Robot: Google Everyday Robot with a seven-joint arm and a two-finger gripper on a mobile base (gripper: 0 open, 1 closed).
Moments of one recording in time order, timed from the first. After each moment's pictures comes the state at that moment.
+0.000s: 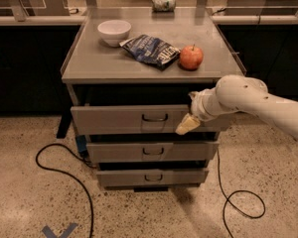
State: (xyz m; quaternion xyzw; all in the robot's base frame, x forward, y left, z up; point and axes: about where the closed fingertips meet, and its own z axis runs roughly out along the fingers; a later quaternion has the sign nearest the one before) arm 0.678 -0.143 0.673 -0.57 0.75 0.01 0.34
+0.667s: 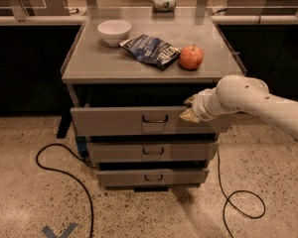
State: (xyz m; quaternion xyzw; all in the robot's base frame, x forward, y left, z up) arm 0.678 -0.143 0.673 -0.57 0.75 0.01 0.34
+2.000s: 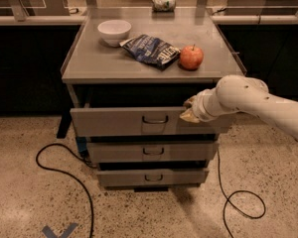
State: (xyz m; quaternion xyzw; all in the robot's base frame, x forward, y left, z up) arm 0.677 -0.142 0.675 -0.56 0.75 0.01 0.34
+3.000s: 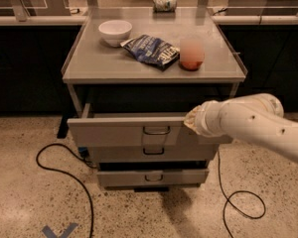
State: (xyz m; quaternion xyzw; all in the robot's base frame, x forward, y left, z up) arm 0.611 -0.141 0.711 -0.53 0.76 -0.07 0.37
